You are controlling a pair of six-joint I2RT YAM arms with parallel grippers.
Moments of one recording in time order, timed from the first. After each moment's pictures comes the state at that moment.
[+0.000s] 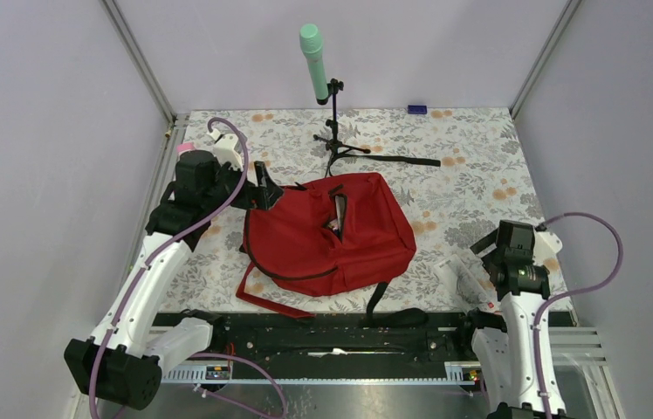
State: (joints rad) left arm -0.23 1.02 1.02 -0.48 0.34 -0.22; right arm -0.15 0.65 0.58 -0.84 0.35 0.72
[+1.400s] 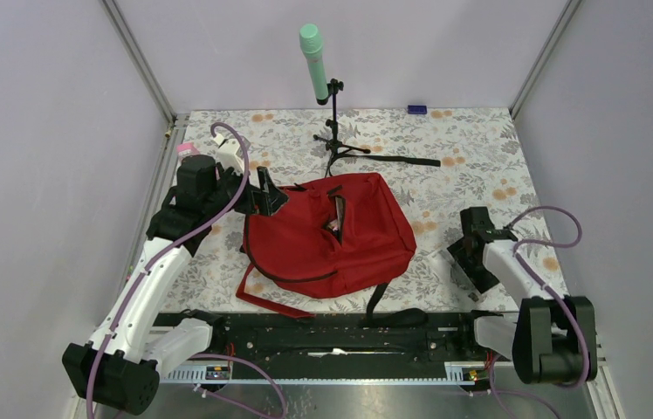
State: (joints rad) left arm -0.25 0.99 0.98 -0.47 0.41 -0.25; right arm 0.02 1.13 0.52 -0.74 0.39 1.06
